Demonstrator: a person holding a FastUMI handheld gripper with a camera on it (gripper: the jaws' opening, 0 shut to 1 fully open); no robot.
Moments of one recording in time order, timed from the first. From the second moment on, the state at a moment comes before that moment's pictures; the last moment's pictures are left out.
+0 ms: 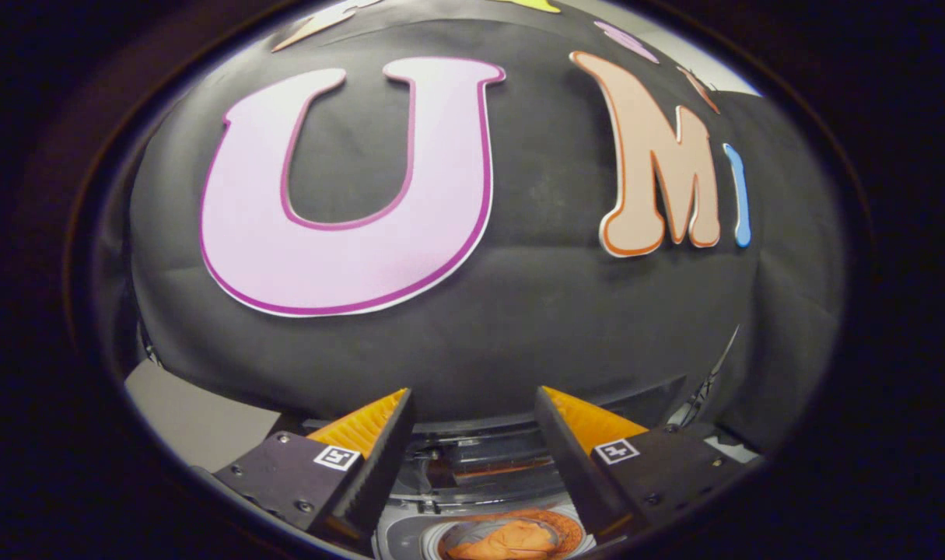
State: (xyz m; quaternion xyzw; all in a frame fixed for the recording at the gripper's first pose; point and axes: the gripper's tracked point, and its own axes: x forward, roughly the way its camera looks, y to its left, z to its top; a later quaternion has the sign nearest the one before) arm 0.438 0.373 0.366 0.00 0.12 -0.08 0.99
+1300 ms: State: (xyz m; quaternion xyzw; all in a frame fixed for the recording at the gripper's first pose) arm 0.453 0.371 0.349 -0.02 0.16 -0.06 0.98
